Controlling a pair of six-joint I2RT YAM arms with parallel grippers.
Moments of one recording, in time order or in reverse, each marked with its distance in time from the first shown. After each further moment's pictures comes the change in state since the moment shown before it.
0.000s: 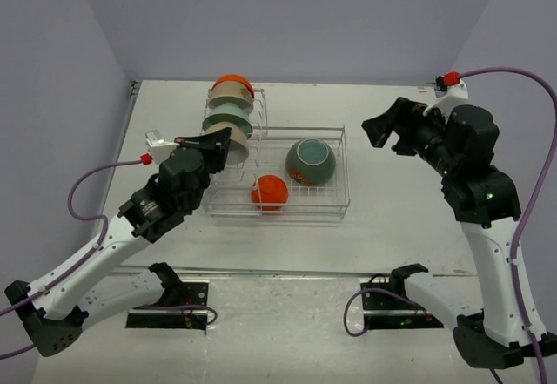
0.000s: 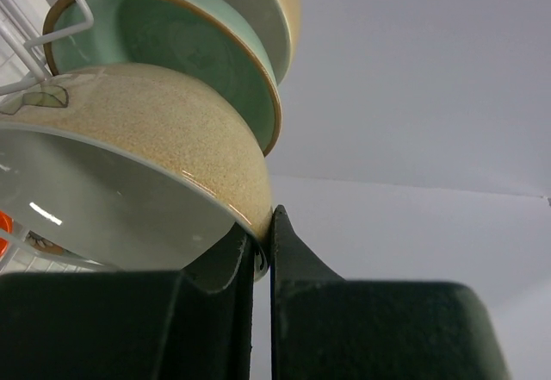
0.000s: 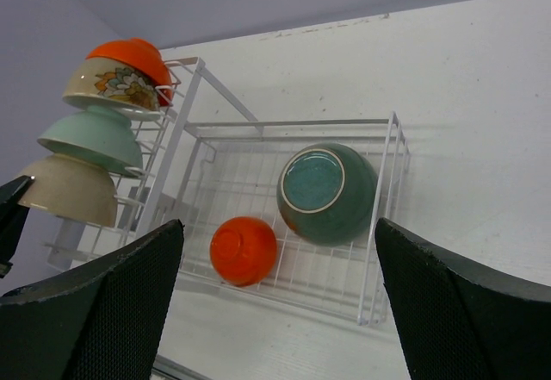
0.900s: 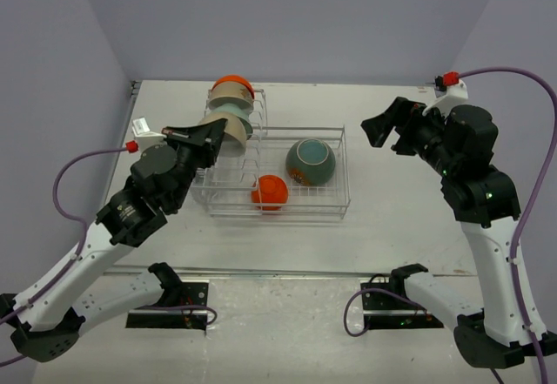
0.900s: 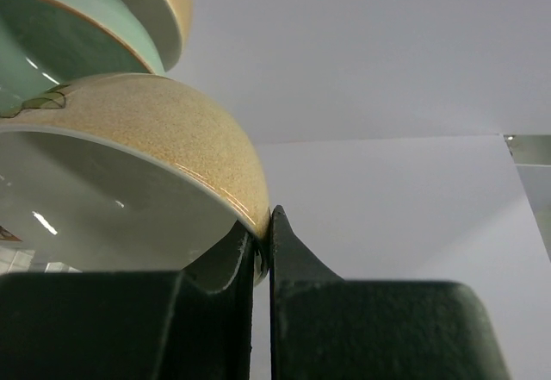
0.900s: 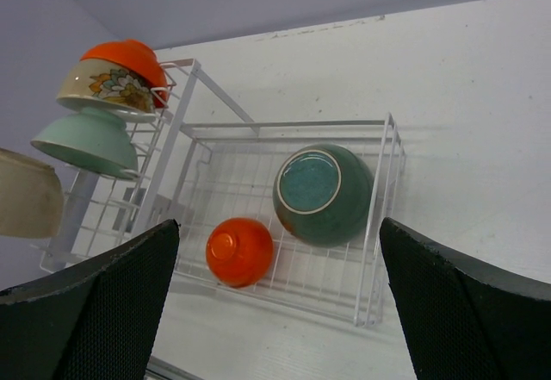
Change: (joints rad) left arm 0.000 -0.050 0.109 -0.011 0.098 0.140; right arm 0.006 0.002 0.000 0.001 0.011 -0.008
